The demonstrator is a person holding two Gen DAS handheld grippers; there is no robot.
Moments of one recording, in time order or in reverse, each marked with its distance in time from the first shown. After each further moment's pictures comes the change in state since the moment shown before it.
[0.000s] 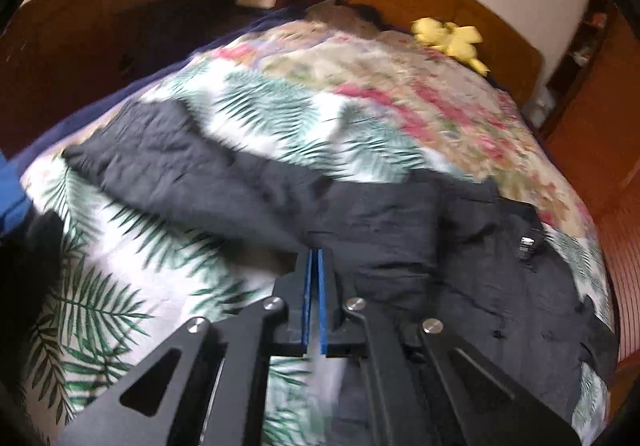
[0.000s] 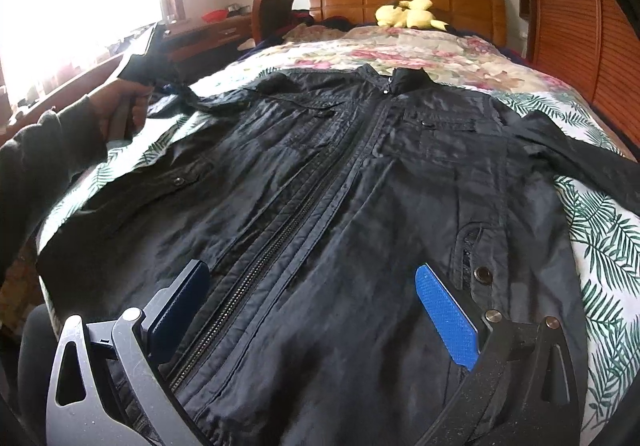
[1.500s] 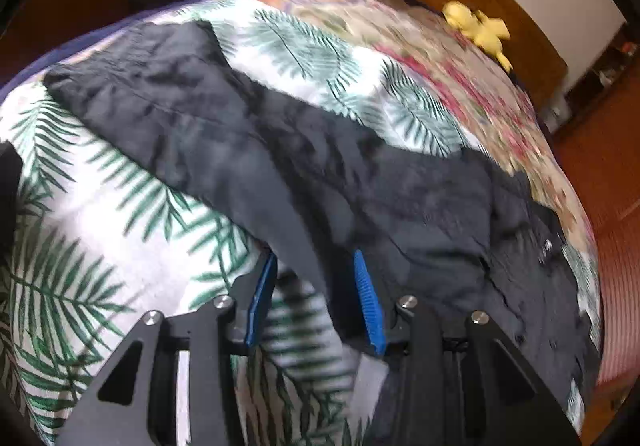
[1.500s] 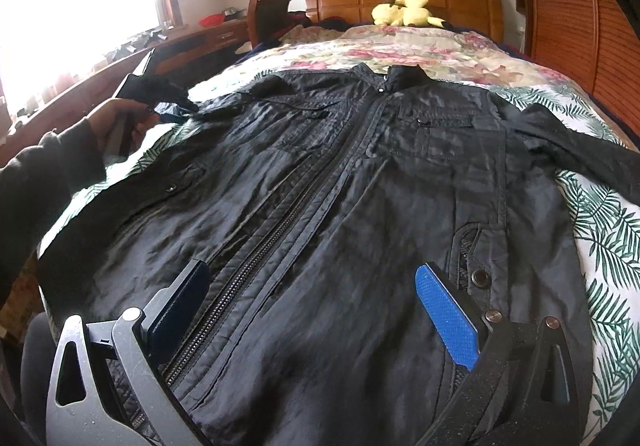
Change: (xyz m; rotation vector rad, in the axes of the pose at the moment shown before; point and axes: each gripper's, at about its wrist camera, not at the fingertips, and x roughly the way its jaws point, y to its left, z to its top) left arm 0.058 0.053 -0.013 -0.146 0.100 0.007; right arm 0.011 -0.012 0.002 0.021 0.005 0.009
